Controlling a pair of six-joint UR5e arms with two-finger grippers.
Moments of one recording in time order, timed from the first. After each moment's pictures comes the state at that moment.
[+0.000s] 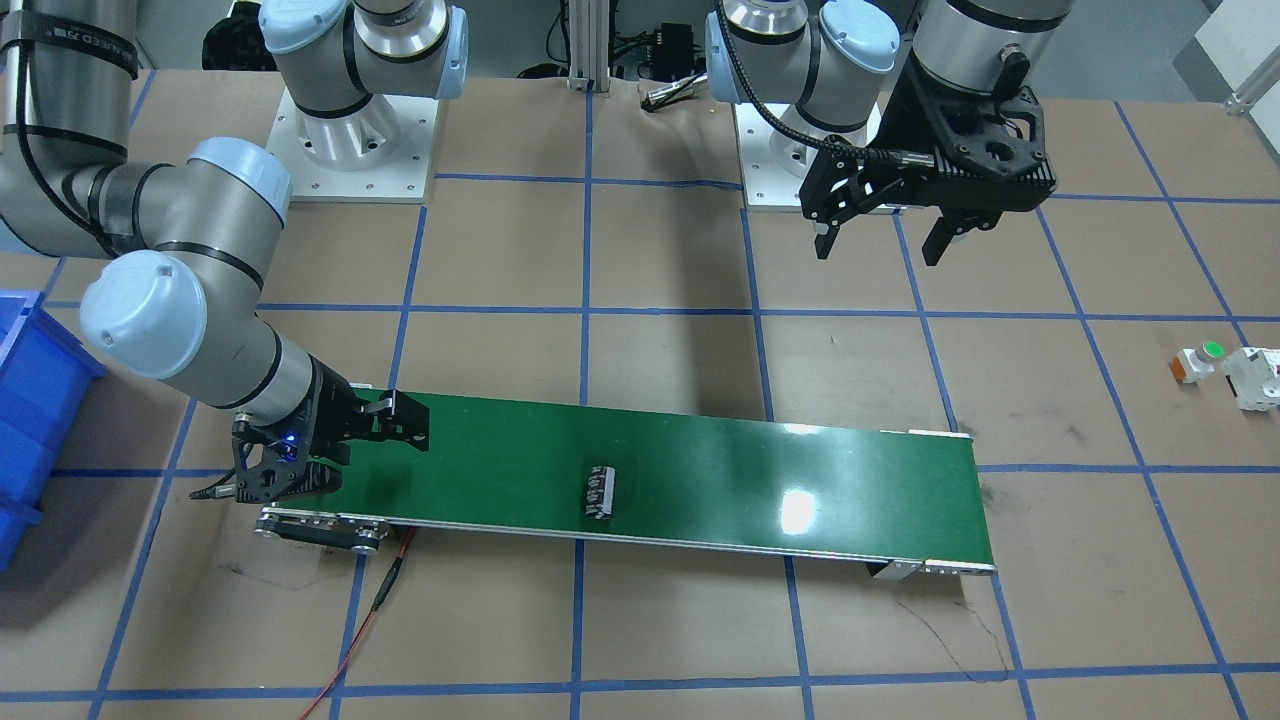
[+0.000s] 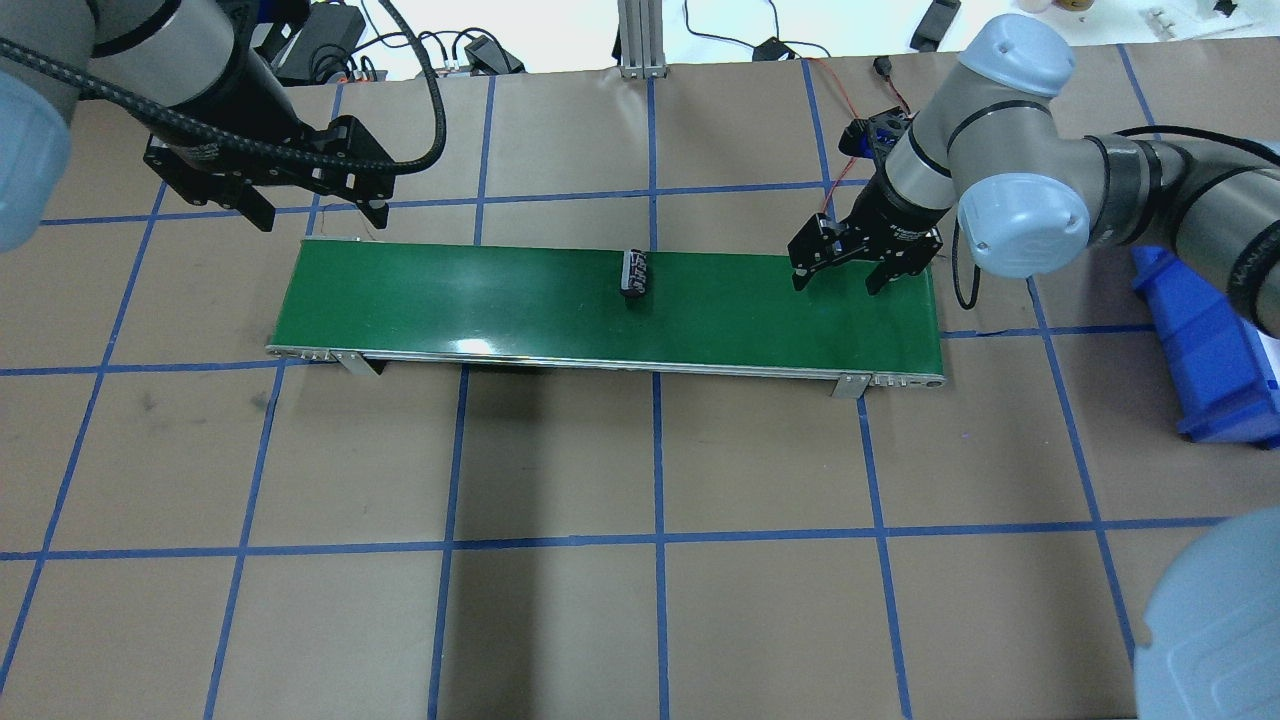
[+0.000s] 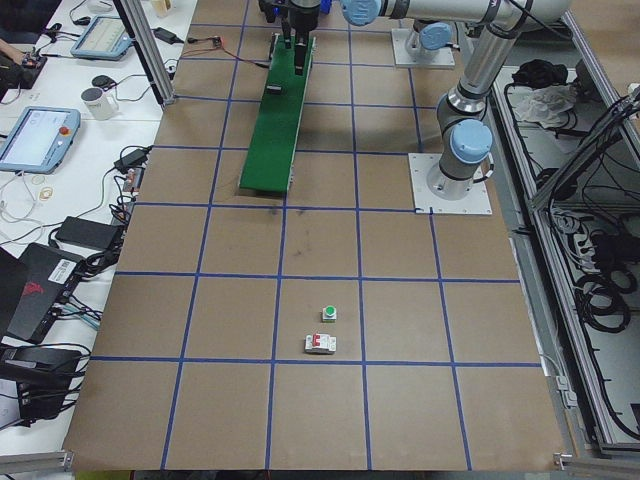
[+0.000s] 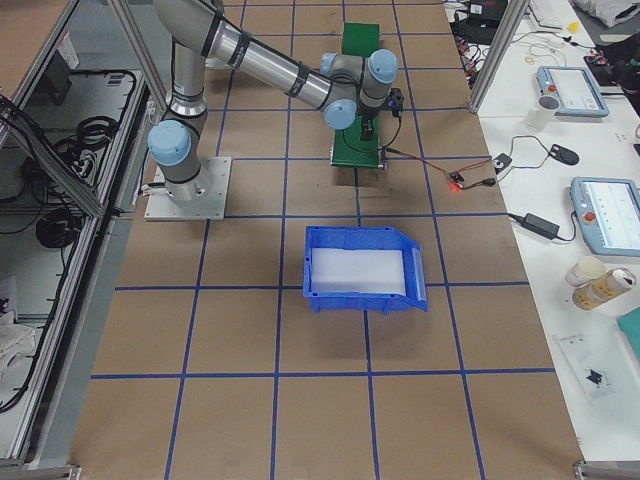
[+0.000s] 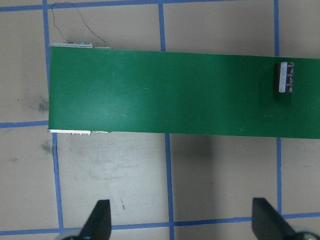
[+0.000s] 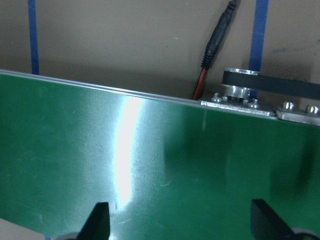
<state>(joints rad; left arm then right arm) -1.56 -1.52 -1.57 -1.52 1.55 0.05 1.50 -1.24 1.77 -2.02 -1.29 -0.14</state>
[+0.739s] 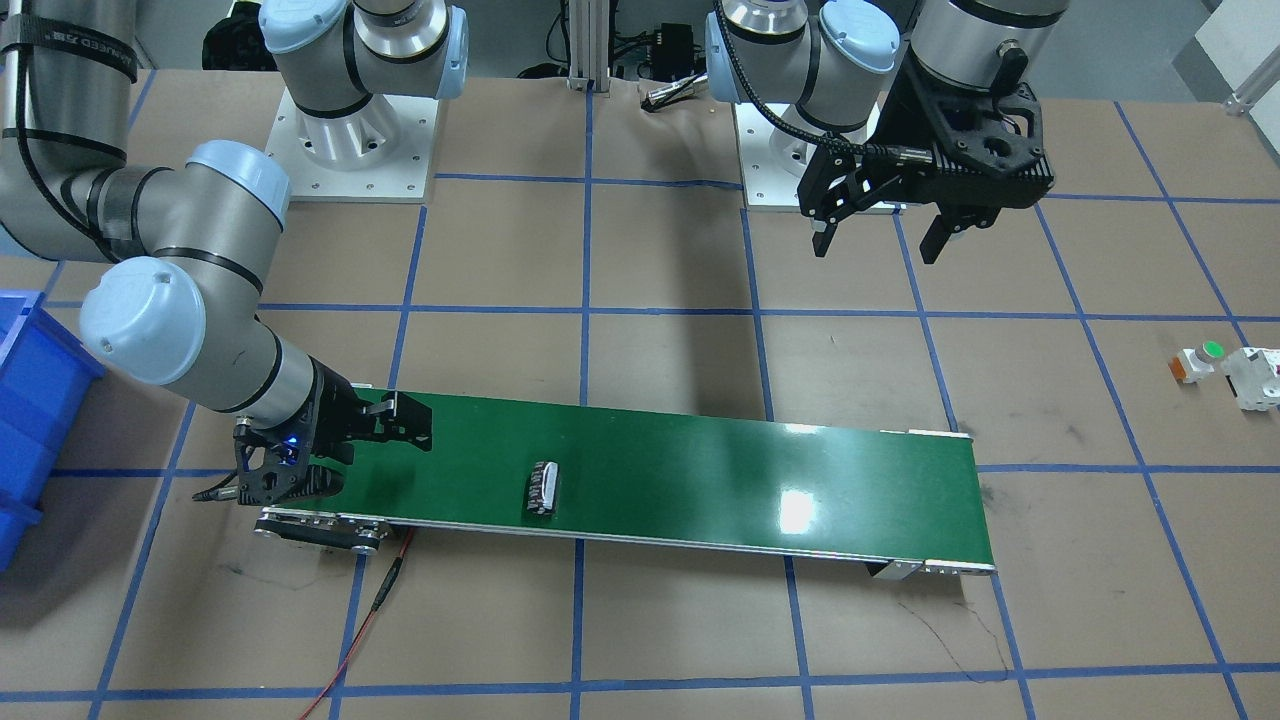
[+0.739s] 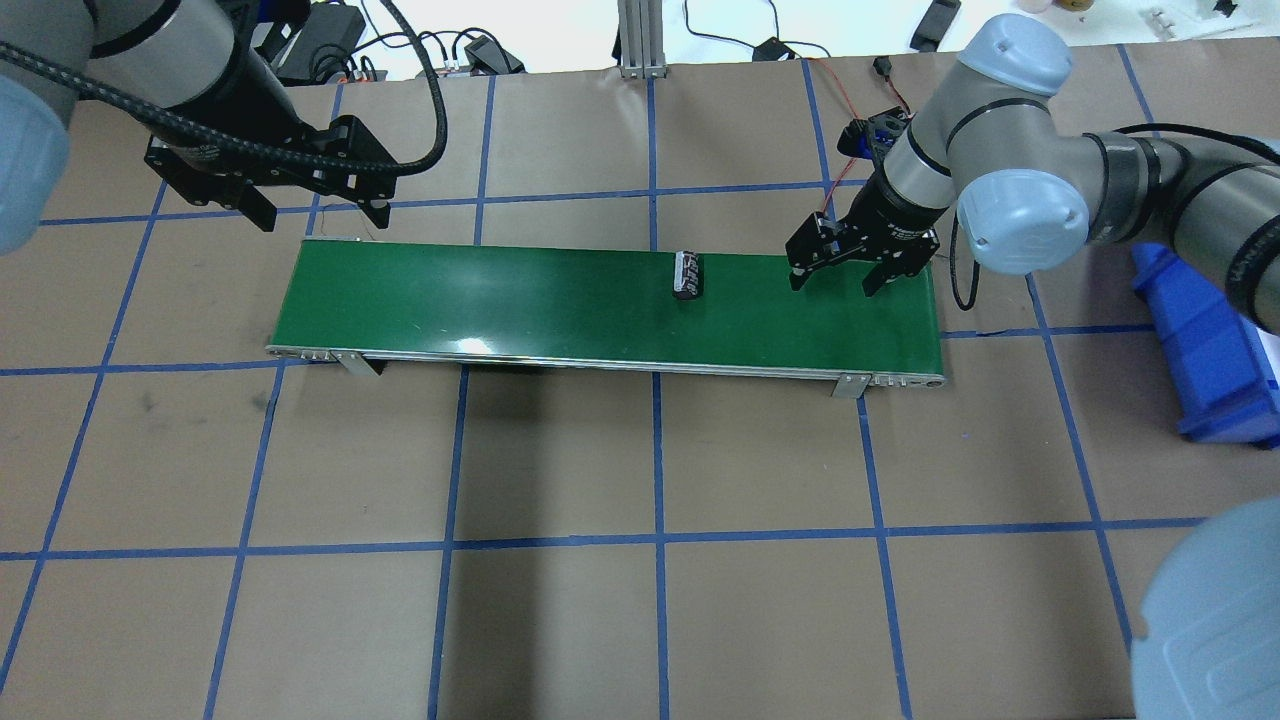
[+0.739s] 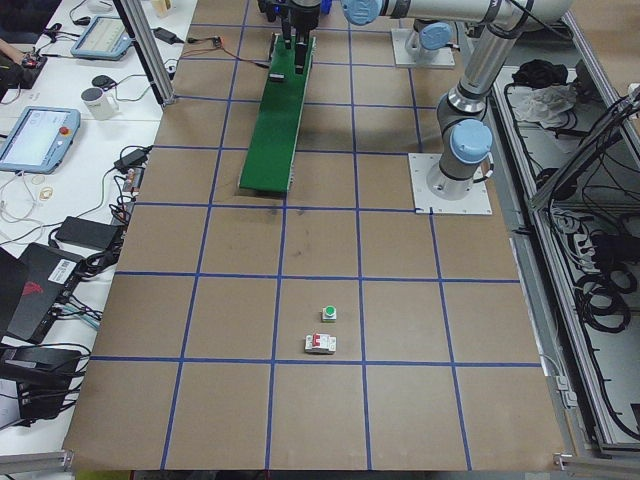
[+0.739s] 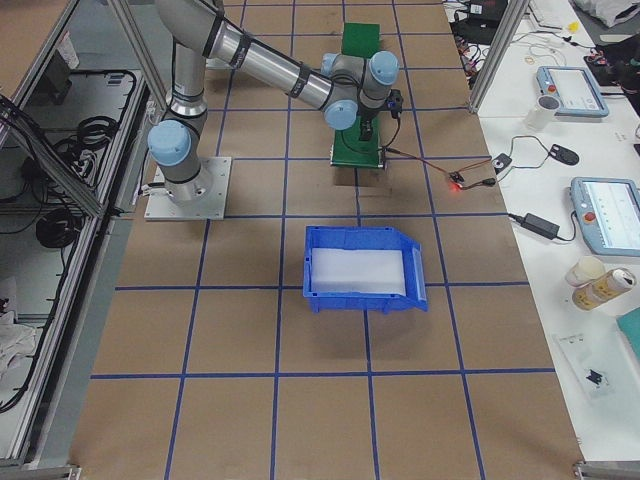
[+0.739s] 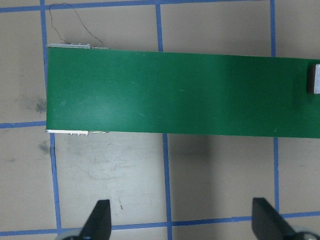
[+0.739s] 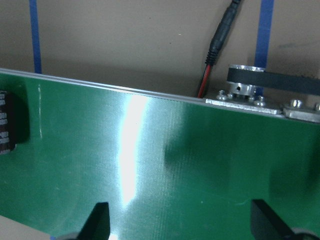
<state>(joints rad) -1.56 -1.52 -1.57 -1.52 1.55 0.05 1.50 -1.23 1.76 -2.00 -1.28 -0.14</state>
